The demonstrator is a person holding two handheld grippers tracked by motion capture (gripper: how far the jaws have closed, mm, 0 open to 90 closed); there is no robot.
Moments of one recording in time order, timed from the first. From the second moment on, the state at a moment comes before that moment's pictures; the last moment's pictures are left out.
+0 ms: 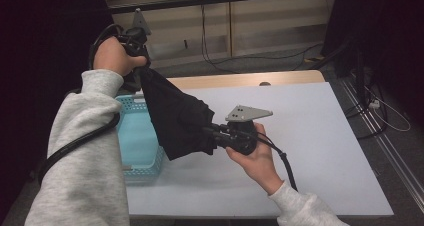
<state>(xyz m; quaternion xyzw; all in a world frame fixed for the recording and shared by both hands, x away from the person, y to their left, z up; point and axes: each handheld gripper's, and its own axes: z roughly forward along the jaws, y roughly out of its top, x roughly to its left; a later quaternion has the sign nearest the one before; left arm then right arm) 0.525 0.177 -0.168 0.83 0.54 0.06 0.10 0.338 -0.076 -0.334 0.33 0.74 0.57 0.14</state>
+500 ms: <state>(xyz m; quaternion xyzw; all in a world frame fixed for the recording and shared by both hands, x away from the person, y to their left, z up) 0.524 0.208 -0.155 0.82 0.56 0.07 0.10 0.343 -0.046 -0.324 0.31 0.75 0.58 0.13</state>
